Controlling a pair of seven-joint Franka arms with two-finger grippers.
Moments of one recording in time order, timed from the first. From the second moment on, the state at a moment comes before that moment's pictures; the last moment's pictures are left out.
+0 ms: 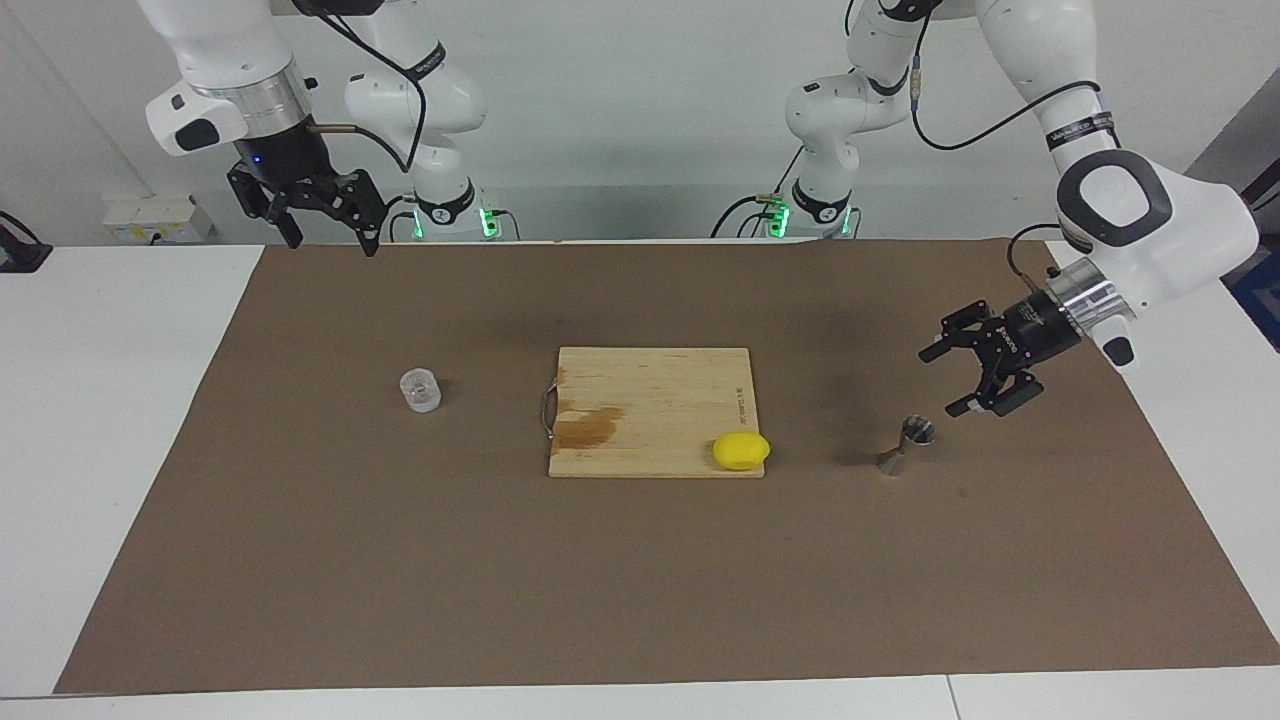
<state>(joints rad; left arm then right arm) 0.21 0.22 -0.06 -1.79 -0.86 1.86 -1.11 -0.02 -0.09 0.07 -1.61 0.02 1.56 0.24</state>
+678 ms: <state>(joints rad) 0.32 0.29 -0.07 -1.97 -1.15 1.92 -1.09 -0.02 -0.09 0.09 -1.60 0.02 1.56 0.24</state>
